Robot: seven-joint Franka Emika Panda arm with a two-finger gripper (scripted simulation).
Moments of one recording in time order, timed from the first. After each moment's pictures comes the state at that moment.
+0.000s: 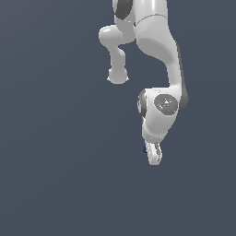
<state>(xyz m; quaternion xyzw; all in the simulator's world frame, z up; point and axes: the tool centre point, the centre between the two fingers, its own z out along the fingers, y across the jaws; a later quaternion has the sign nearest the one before) 0.055 0.139 0.078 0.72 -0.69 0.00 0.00</state>
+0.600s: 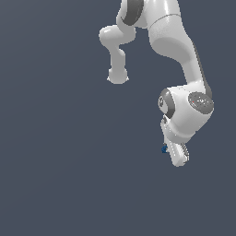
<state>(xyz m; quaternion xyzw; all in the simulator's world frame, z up) 0.064 0.226 0.093 0.72 -0.69 0.00 0.00</state>
